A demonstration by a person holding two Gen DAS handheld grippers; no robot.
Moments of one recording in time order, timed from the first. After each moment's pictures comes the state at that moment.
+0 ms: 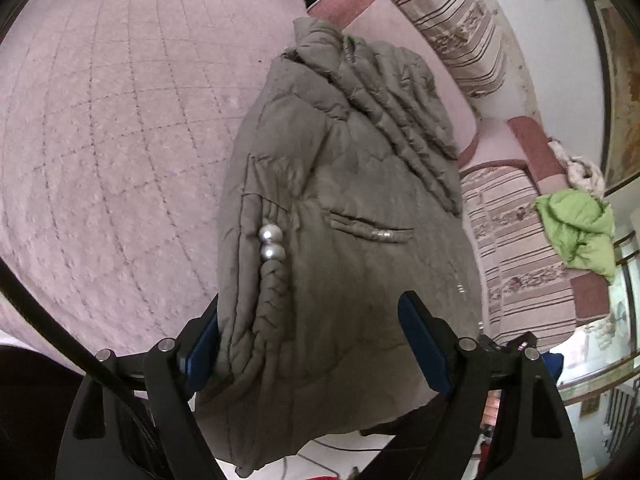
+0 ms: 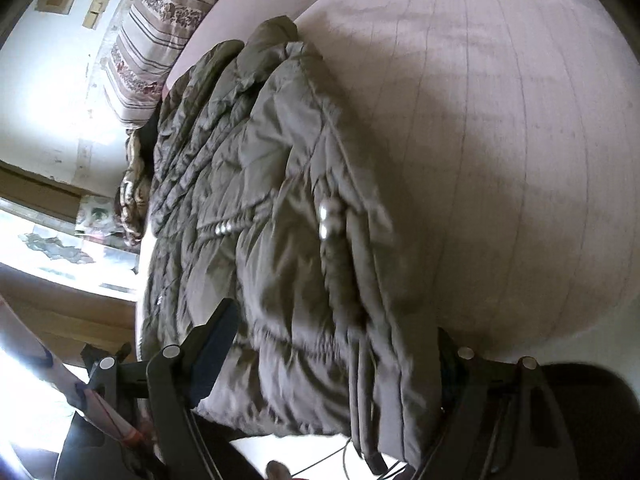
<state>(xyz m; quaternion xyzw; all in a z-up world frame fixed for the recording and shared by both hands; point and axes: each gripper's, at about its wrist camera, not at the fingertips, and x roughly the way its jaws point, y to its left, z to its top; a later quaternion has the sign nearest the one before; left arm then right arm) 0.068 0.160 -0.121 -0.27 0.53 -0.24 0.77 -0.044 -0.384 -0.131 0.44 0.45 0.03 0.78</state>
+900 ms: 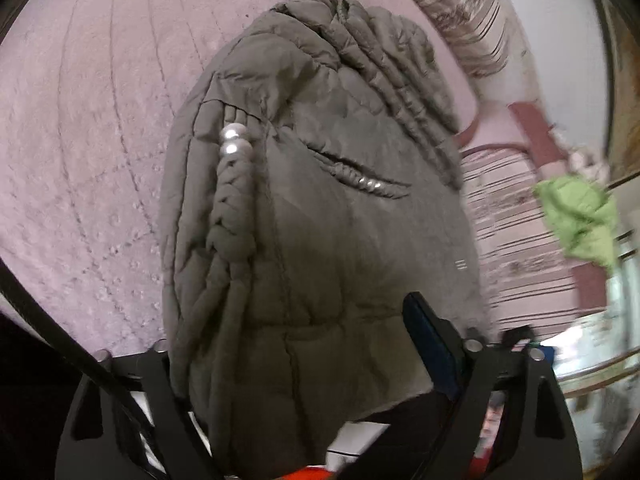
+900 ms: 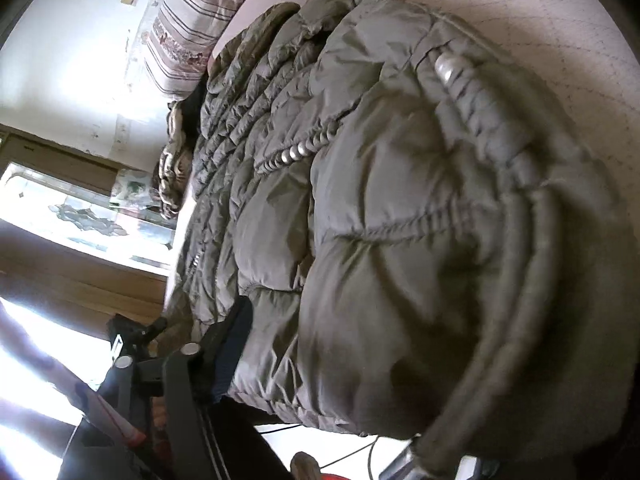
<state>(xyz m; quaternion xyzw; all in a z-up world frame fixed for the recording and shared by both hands) 0.046 0.119 -0.133 -0.25 0.55 -0.23 0.76 -0.032 -0.317 -0.142 0.43 0.43 0.09 0.79</state>
